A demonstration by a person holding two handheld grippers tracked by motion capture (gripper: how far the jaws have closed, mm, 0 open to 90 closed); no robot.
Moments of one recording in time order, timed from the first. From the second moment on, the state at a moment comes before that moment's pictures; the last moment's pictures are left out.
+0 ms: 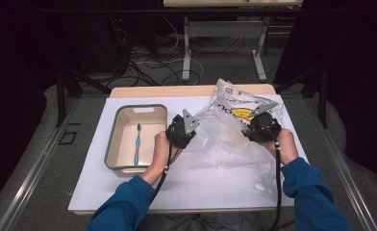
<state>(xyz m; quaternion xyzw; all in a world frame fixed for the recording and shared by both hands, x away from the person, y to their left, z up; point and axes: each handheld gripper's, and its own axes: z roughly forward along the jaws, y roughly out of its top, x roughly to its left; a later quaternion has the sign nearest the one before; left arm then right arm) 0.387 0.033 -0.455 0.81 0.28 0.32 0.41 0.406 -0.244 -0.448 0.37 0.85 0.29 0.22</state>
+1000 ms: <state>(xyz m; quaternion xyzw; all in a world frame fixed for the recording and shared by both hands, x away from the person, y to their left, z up) 0.399 0.039 -0.459 0.82 0.29 0.33 0.38 0.392 -0.244 -0.418 0.39 0.81 0.36 0.24</state>
